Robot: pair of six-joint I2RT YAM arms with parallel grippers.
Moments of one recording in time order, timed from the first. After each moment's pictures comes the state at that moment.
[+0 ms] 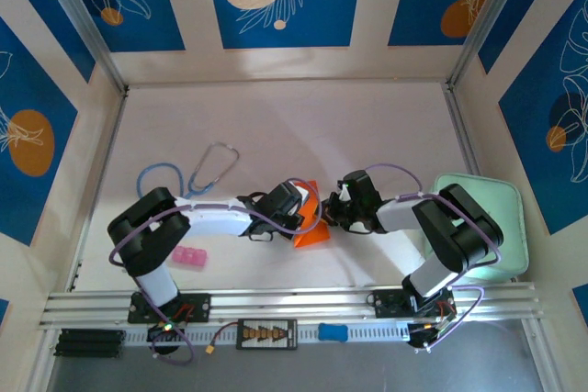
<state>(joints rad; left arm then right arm) -0.95 1.71 0.85 -0.14 0.00 -0.39 0.50 1.58 0.45 0.29 -0.50 1.09</state>
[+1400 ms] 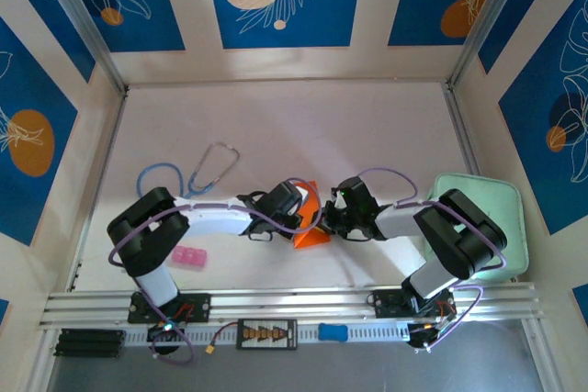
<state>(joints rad) -0.95 1.70 0.86 -0.19 0.00 -0.39 0.59 1.55 0.42 0.27 -0.50 1.08</state>
